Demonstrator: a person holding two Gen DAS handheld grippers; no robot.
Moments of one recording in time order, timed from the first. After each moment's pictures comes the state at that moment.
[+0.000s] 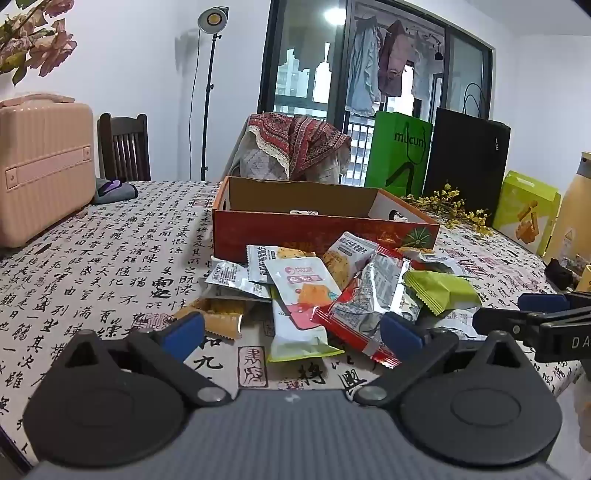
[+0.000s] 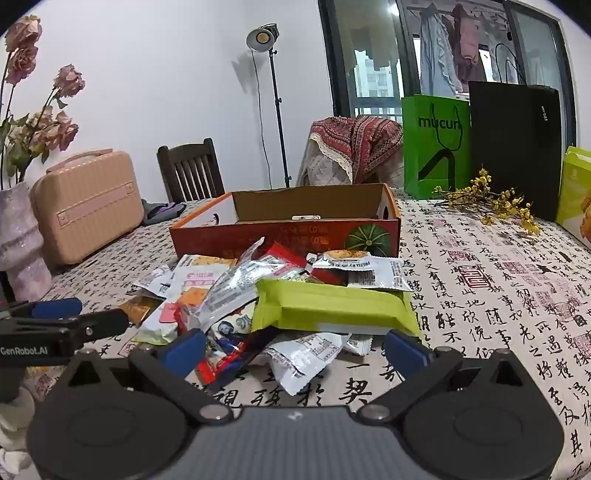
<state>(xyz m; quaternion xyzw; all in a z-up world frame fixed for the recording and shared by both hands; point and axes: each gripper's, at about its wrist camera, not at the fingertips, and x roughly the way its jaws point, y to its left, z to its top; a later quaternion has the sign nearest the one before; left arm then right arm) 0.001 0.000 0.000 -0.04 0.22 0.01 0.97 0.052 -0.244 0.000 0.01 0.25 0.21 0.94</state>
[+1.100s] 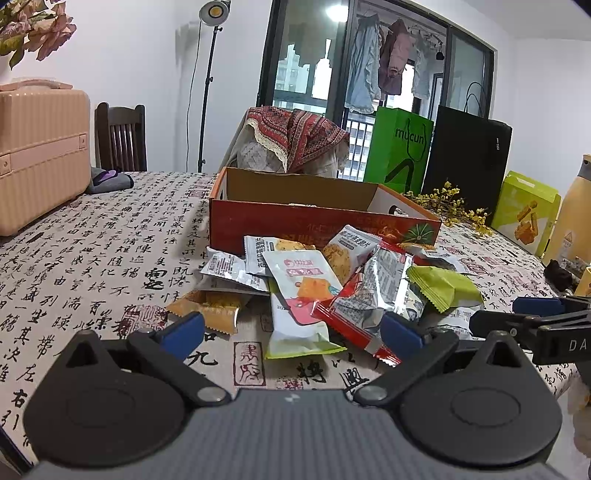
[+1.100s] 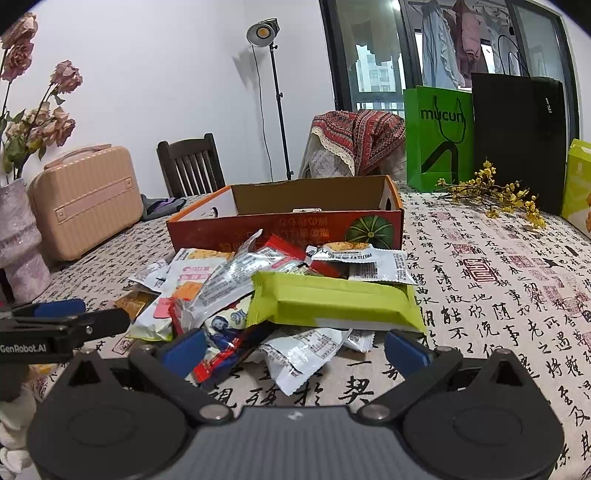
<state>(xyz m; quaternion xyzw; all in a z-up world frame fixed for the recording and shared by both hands) 0.009 0.003 -0.009 -0.06 0.23 0.00 0.97 0.062 -0.245 -0.009 0.02 0.27 0.22 0.94</state>
